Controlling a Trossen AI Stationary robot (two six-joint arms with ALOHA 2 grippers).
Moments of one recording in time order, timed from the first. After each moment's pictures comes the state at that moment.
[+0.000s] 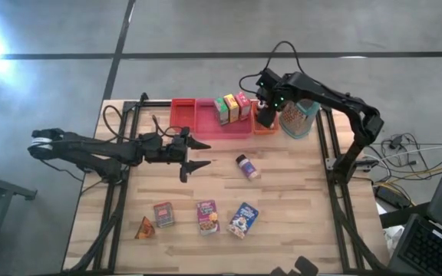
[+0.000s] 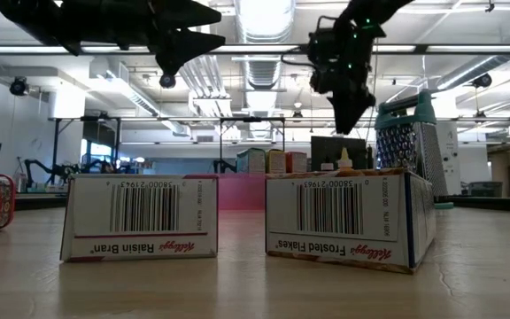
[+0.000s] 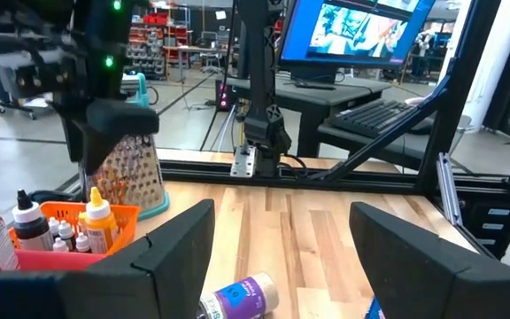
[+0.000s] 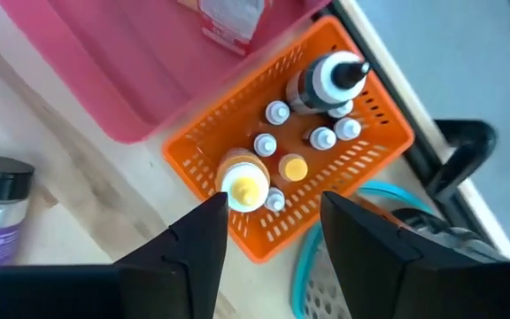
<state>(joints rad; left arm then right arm) 0.04 1.11 0.55 0.58 0.01 -0.06 -0.63 1.71 1.53 -1.10 0.08 0.02</state>
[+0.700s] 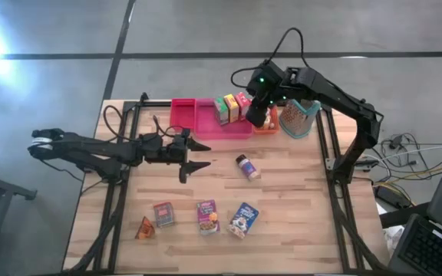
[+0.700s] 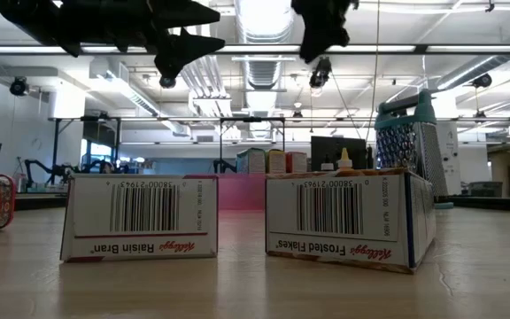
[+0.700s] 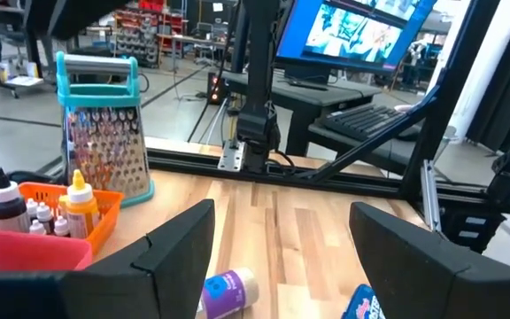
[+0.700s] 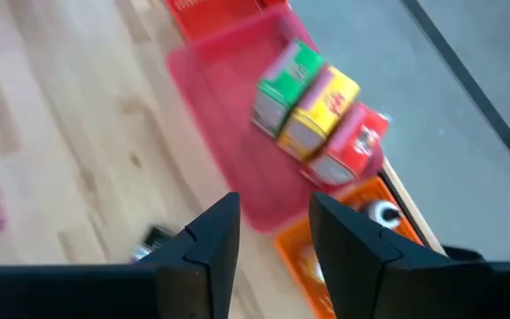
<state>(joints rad) 0.04 1.11 0.54 0.58 0.03 -0.13 -0.40 1.71 1.96 -1.22 0.08 0.07</state>
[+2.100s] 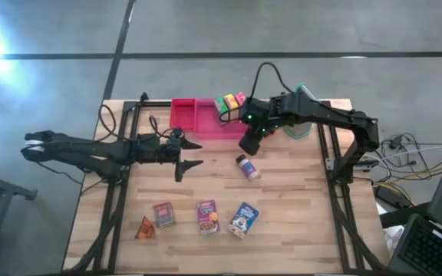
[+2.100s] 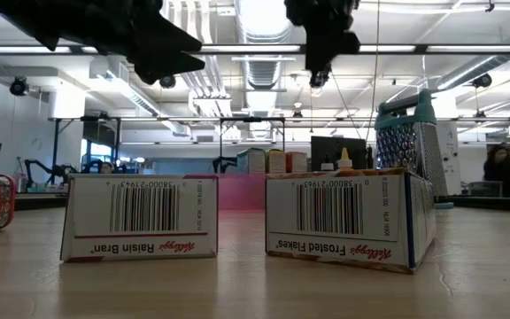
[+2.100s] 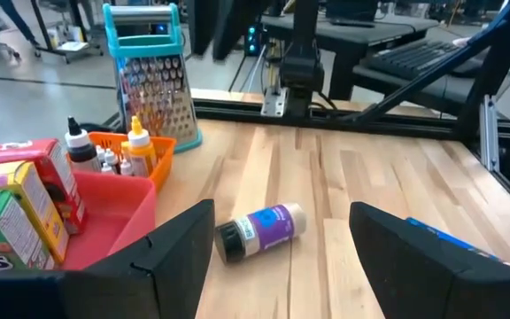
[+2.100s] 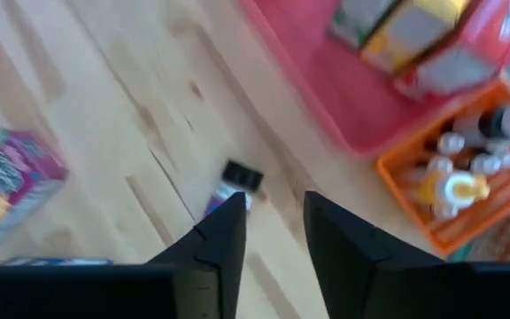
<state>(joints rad) 0.04 0.98 0.54 0.29 -0.08 -0.06 -0.18 1.71 1.80 -1.25 0.11 0.40</state>
